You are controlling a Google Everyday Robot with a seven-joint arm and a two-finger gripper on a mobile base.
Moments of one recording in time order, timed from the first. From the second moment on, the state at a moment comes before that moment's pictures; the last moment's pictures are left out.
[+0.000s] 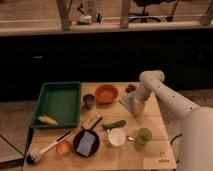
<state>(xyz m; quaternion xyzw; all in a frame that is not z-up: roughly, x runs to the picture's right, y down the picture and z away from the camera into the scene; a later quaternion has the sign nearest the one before) 0.216 0.111 0.934 -0.31 -0.12 -0.04 0.94</state>
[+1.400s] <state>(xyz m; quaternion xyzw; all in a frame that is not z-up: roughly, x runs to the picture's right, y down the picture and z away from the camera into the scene) 0.195 0.111 0.955 -0.35 -0.13 -0.08 0.93</state>
